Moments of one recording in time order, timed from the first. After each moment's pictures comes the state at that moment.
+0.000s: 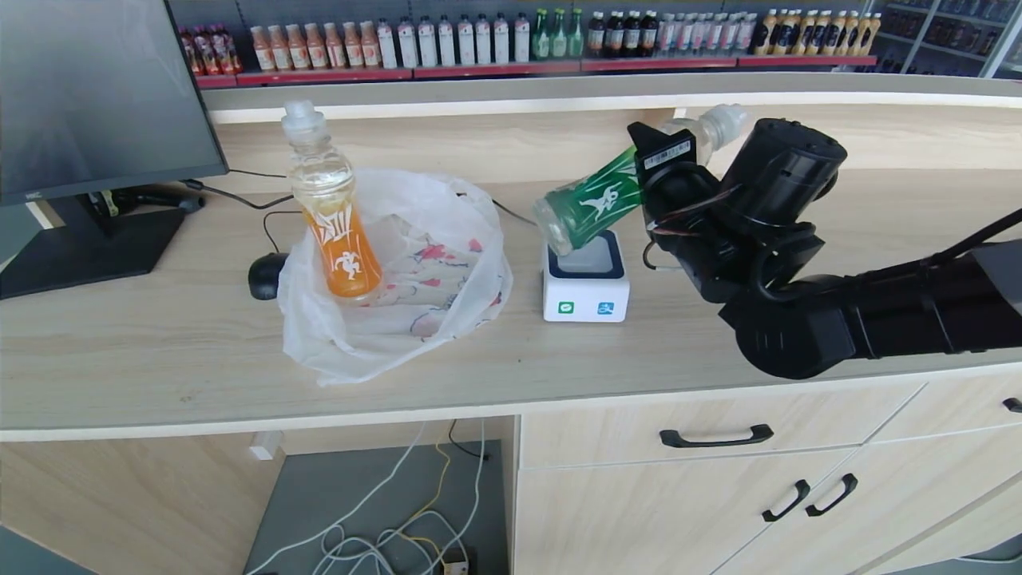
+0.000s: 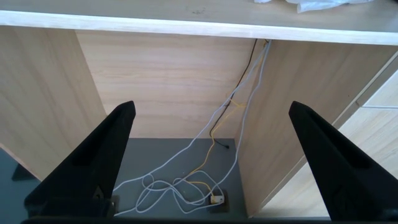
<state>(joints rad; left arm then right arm) 0.00 0.00 0.00 0.00 0.00 0.00 0.51 2.01 -1.35 -1.02 -0.35 1.00</state>
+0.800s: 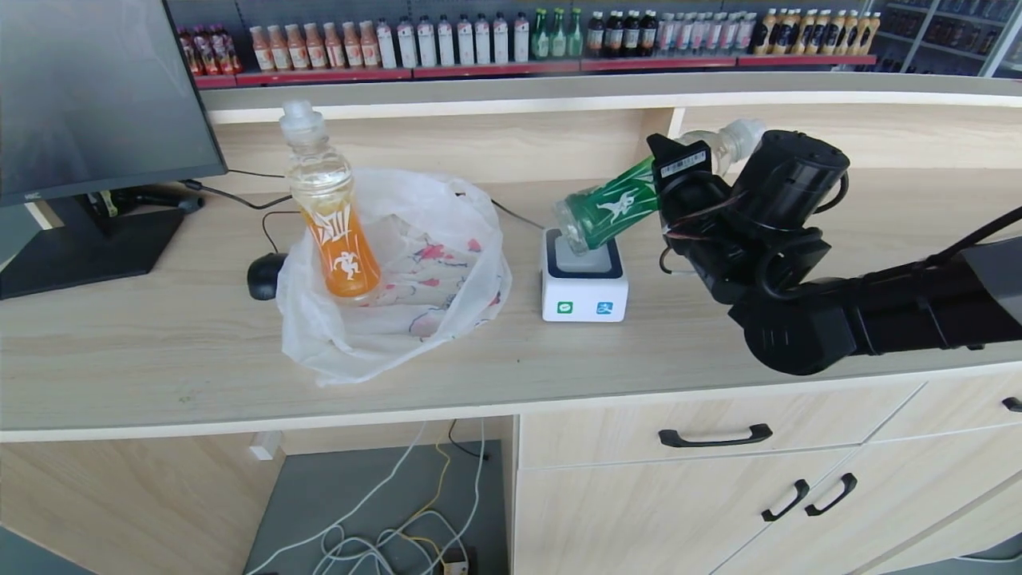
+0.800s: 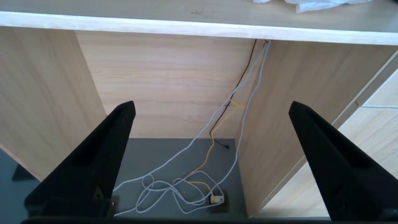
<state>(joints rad) 0.00 0.00 0.00 0.00 0.00 0.00 0.47 2.03 -1.34 -1.02 -0.36 1.01</state>
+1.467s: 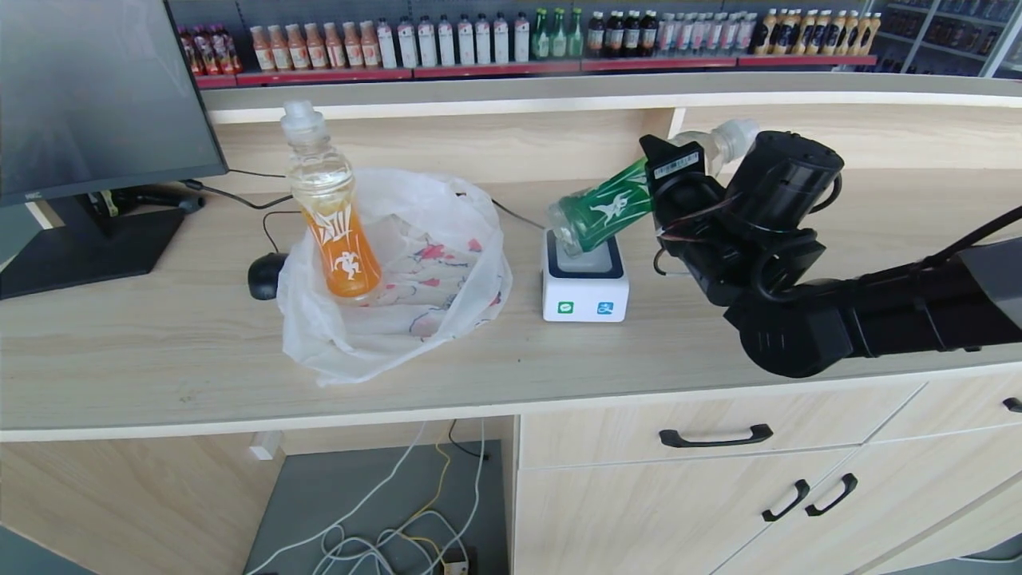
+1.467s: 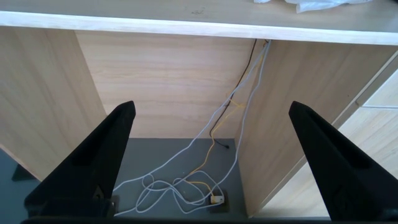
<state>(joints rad) 0.00 0.00 0.00 0.00 0.00 0.00 0.48 2.03 -1.34 -1.02 -0.36 1.01</state>
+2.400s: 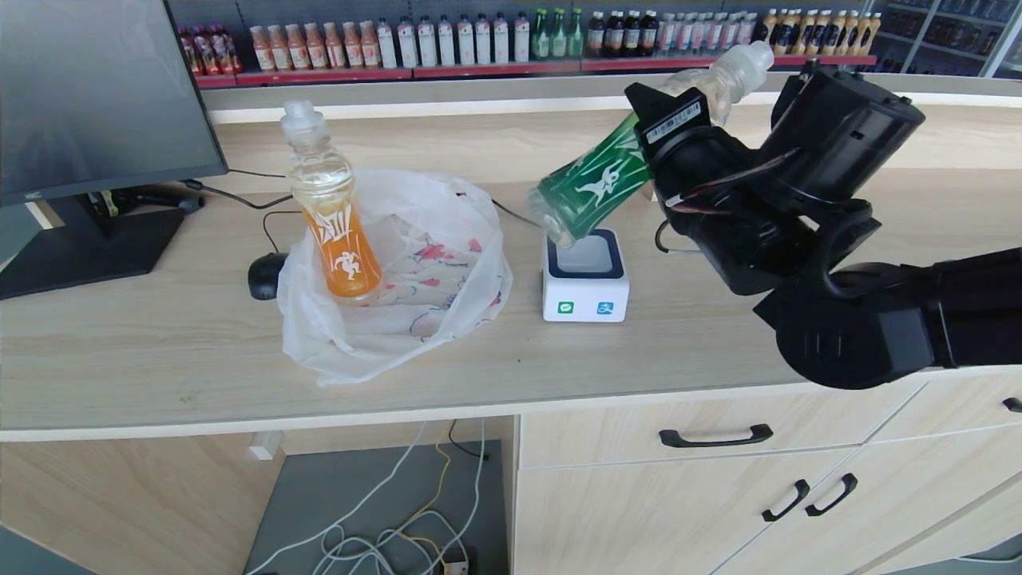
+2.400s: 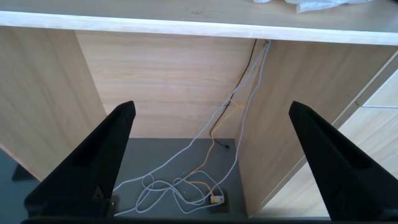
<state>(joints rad) 0.00 0.00 0.00 0.00 0.00 0.00 0.61 1.89 -1.30 -1.02 -0.36 0.77</state>
